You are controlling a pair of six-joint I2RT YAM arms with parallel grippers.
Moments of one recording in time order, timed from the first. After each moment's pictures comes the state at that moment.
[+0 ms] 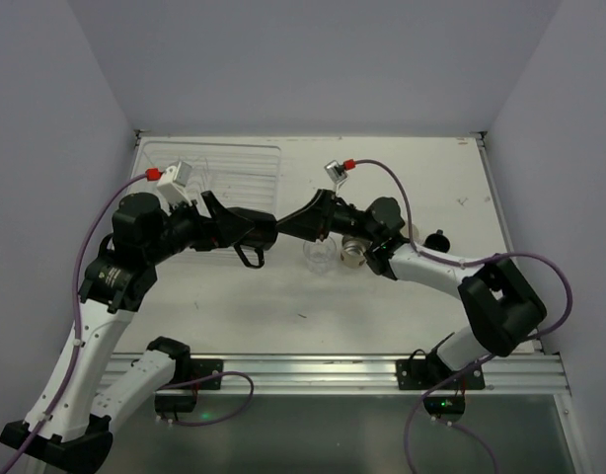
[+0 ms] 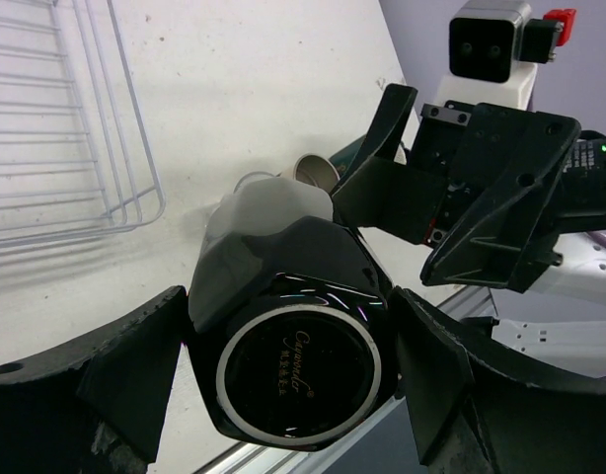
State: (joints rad) left arm -0.31 0.80 1.07 -0.63 0.37 -0.61; right arm 0.67 1.51 0.81 1.00 -0.71 1.15
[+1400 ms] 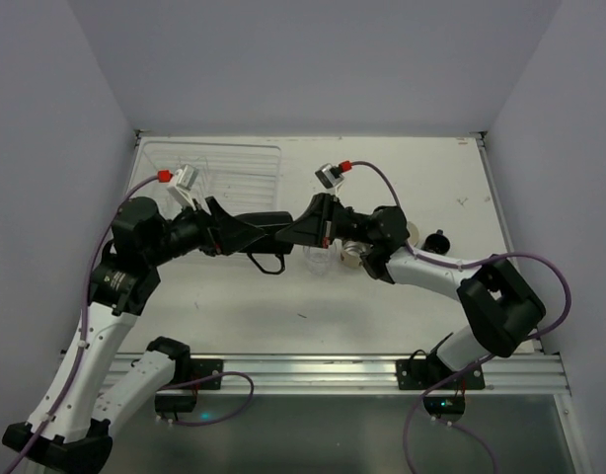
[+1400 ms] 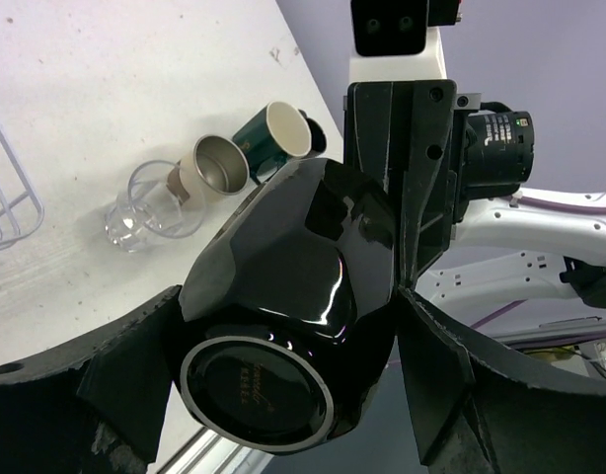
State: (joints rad) left arm -0.31 0.78 1.00 -0.46 0.58 -0.68; right arm 0.72 1.53 0.82 1.28 -0.80 1.50
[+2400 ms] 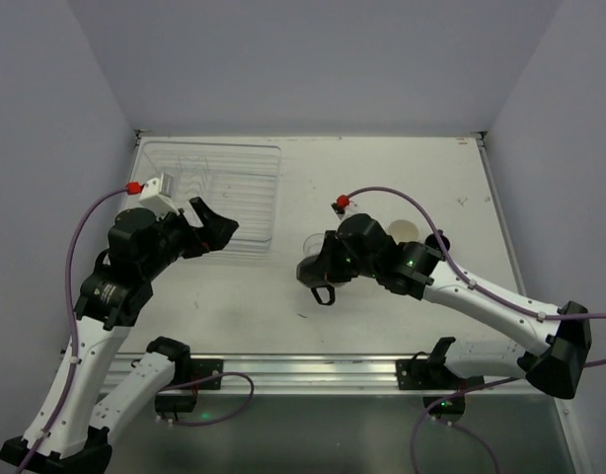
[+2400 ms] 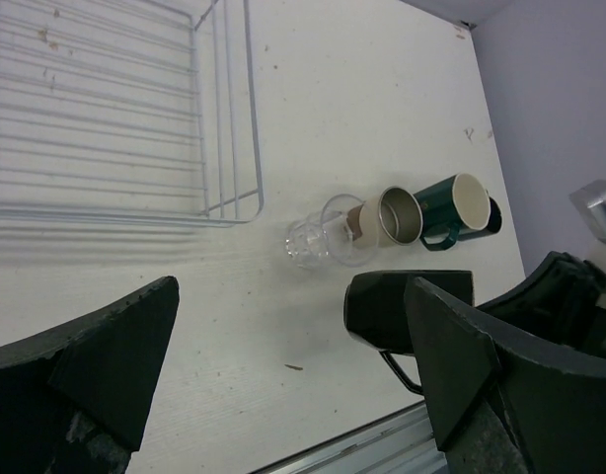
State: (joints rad) left arm -0.31 0.71 1.01 -0.67 0.11 -0.60; right arm 0.96 1.17 1.05 -0.47 0.01 0.82
